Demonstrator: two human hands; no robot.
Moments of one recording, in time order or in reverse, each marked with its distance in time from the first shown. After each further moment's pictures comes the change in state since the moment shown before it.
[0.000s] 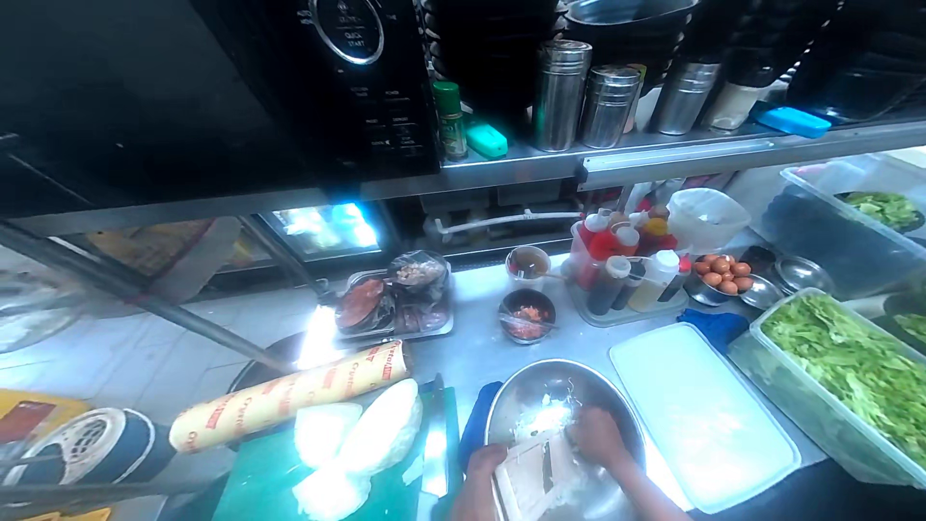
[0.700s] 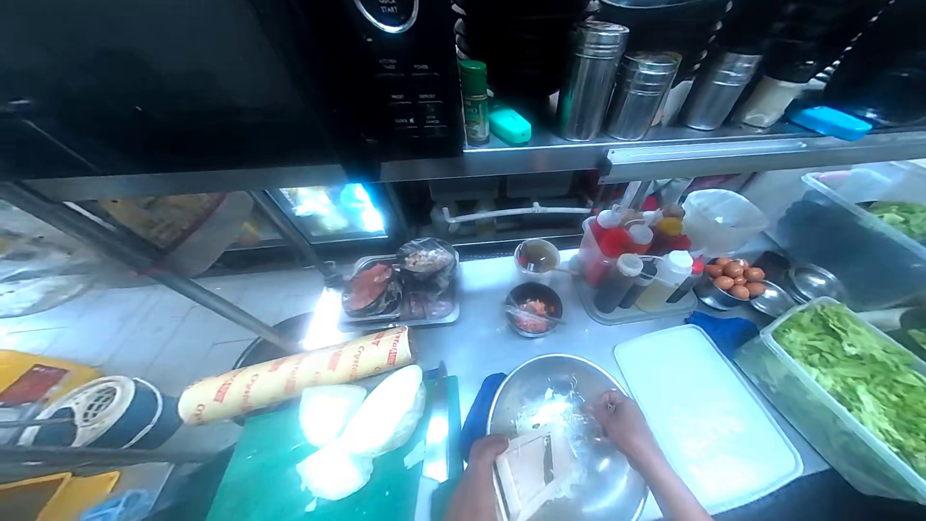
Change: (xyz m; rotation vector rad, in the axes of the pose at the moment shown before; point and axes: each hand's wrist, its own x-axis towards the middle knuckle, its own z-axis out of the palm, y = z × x) left_hand 0.000 0.004 -0.004 0.003 0.008 -0.035; right_hand -0.018 0.016 -0.048 0.509 0.063 0.016
